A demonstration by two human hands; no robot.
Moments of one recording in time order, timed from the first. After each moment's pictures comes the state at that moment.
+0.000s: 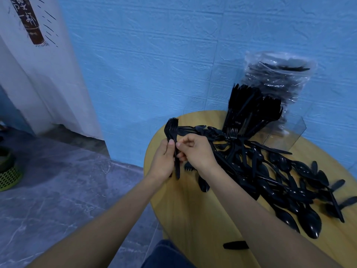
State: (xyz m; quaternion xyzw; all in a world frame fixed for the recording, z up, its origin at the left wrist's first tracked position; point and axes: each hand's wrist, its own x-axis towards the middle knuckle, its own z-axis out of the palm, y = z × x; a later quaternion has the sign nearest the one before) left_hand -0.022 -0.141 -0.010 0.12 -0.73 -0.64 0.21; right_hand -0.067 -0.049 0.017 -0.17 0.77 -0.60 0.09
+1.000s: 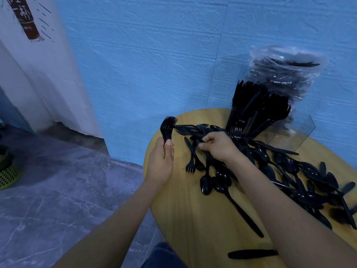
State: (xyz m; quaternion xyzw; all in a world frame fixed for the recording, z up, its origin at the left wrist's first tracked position) left_hand -0.033 -0.154 -0.034 0.11 -0.78 -0.56 0.26; right_hand -0.119 -0.011 0.021 -0.15 0.88 -0.43 0.12
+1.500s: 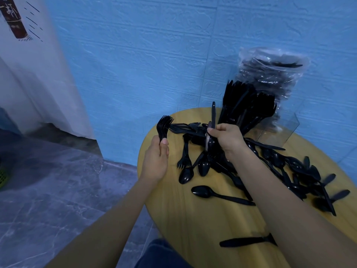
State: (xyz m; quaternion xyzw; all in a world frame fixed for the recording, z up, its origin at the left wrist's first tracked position) left_hand -0.030 -0.151 -0.032 0.09 -0.81 -0.51 0.27; right_hand -0.120 0.011 0.034 -0.01 0.77 -0.63 0.07
